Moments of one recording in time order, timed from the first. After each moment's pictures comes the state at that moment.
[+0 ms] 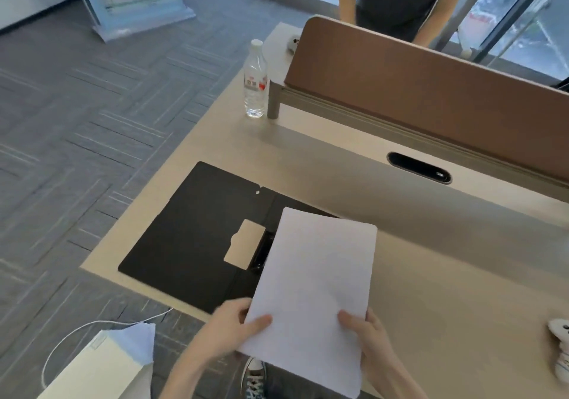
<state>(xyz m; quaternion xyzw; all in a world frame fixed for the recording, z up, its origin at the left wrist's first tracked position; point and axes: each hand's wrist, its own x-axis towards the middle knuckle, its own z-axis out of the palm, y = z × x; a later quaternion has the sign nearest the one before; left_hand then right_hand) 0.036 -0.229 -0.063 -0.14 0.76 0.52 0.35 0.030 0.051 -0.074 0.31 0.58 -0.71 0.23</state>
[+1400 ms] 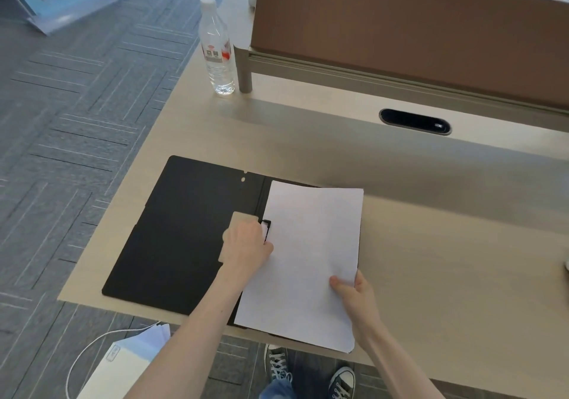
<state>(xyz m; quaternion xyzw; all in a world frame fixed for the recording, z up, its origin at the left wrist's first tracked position) -0.099 -0.201 -0.092 -0.06 0.96 0.19 0.17 0.003 0.007 -0.118 0.36 0.64 -0.66 0.15</state>
